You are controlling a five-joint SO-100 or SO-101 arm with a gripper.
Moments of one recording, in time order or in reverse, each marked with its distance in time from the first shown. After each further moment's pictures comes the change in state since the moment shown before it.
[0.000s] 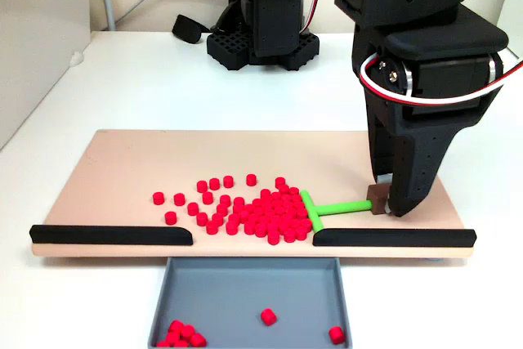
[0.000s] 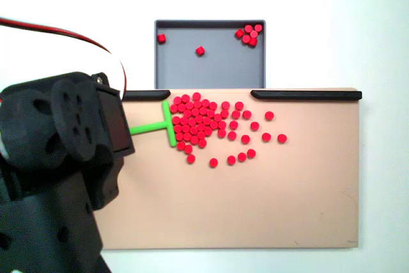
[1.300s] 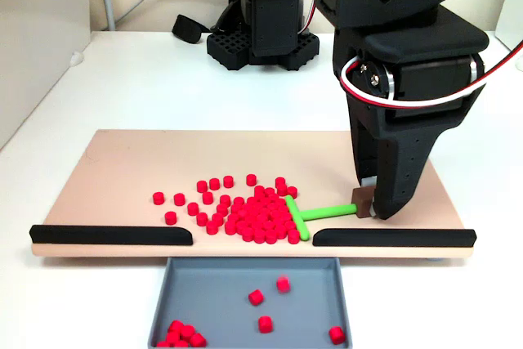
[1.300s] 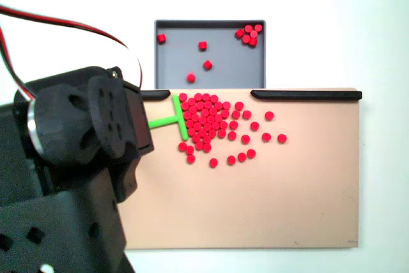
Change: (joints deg) arm 2.3 -0.6 -0.3 0.0 -4.4
